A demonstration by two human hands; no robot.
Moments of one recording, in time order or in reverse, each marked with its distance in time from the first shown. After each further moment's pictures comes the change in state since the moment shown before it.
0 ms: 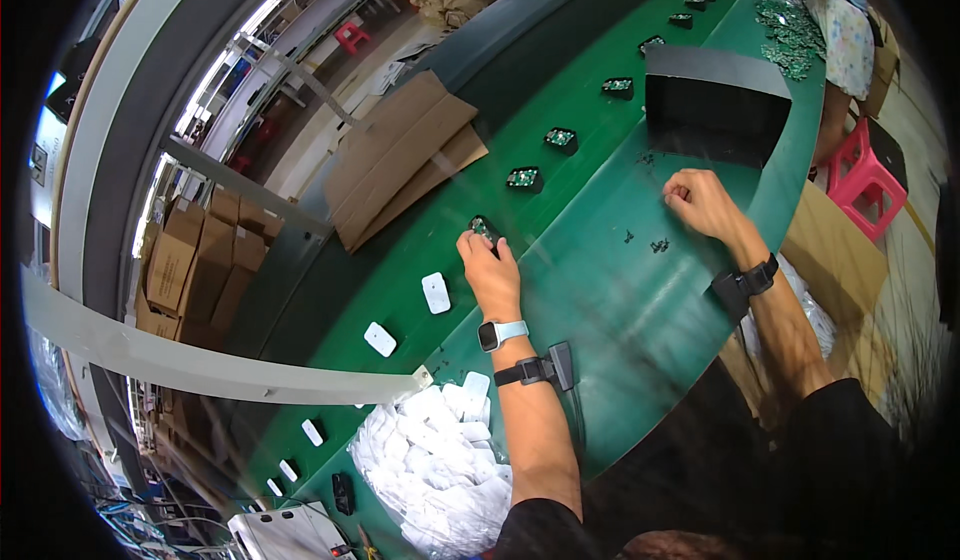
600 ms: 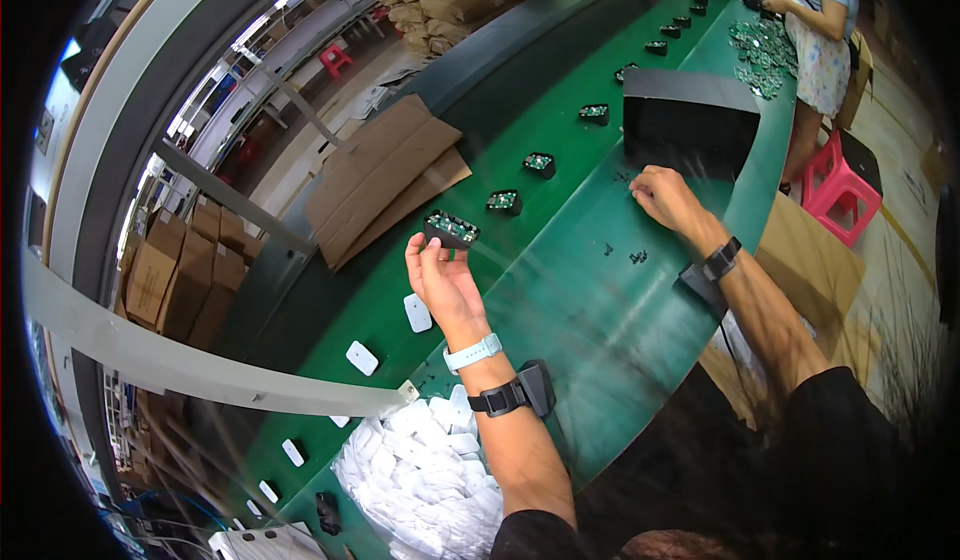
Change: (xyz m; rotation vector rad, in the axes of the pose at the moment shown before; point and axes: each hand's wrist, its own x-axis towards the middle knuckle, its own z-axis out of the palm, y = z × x) left_hand 0.026 0.046 -0.055 -1.592 0.193 -0.330; right_hand 0.028 0.012 0.008 -0.234 0.098 -0.159
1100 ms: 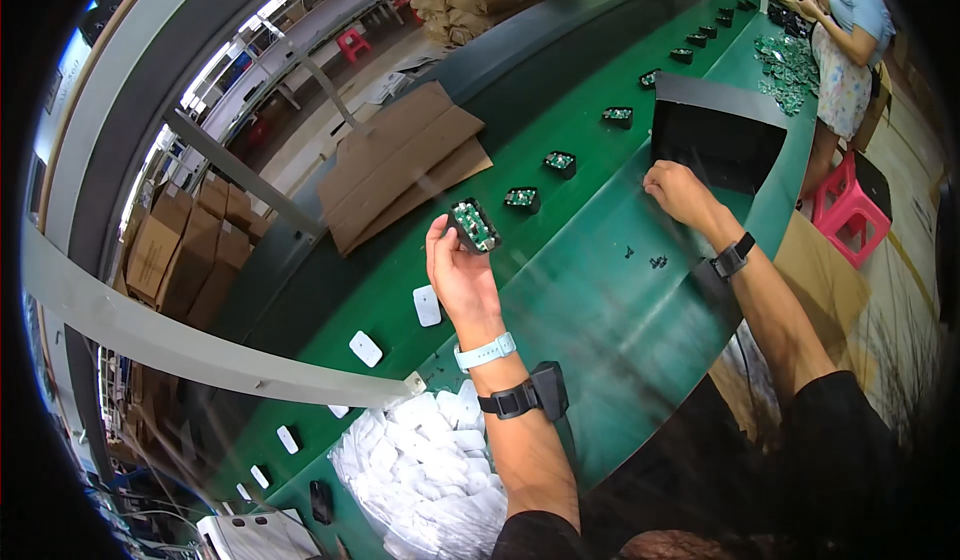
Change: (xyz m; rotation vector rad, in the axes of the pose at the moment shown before) left_hand 0.001 0.016 0.000 -0.063 -0.028 -0.100; right_hand 0.030 -0.005 0.008 -0.098 -0.110 -0.105
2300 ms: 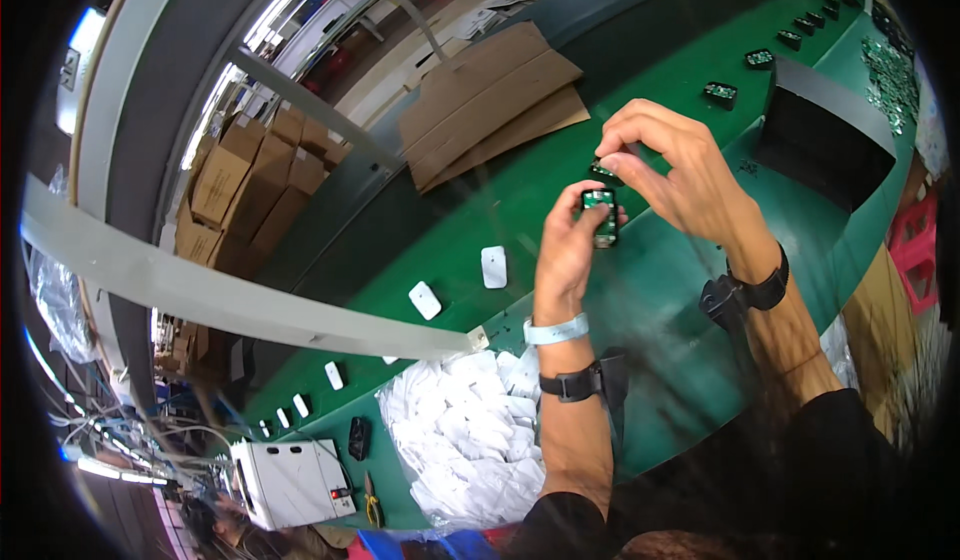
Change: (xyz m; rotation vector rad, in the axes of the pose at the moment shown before) left_hand -0.006 -0.006 0.002 0.520 -0.183 -0.366; right_hand 0.081 -0.207 -0.032 0.736 0.218 -0.464
